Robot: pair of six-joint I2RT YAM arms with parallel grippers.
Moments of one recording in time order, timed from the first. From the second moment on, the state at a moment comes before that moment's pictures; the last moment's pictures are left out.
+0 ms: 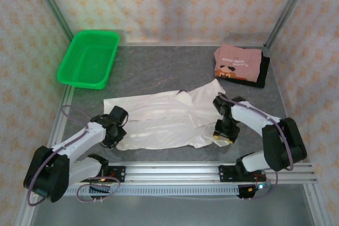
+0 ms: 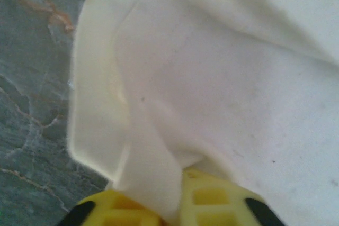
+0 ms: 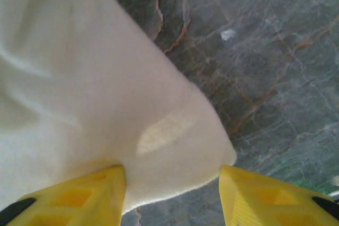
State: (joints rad) left arm -0.33 1.11 0.48 -0.83 -0.16 -1.16; right arm 0.36 1.42 0.74 -1.05 -0.04 0.81
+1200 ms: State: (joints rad) left arm -0.32 1.08 0.72 -0.95 -0.19 -0.99; right arm 0.36 1.72 1.33 -1.15 -0.04 0.64
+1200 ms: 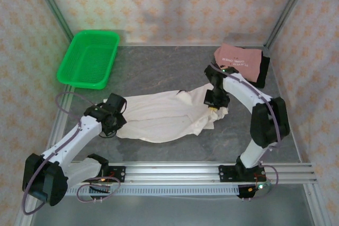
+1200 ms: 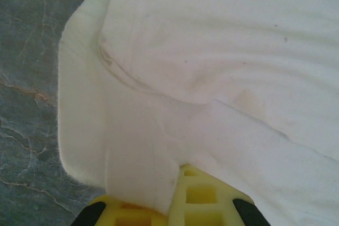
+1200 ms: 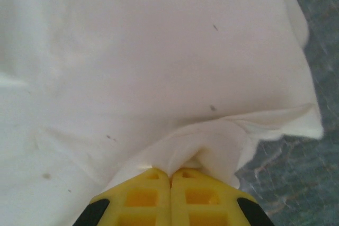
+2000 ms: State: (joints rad) left arm -0.32 1.08 0.64 -0.90 -0.18 -0.98; right arm 0.33 1.36 0.85 -1.03 -0.21 0.67
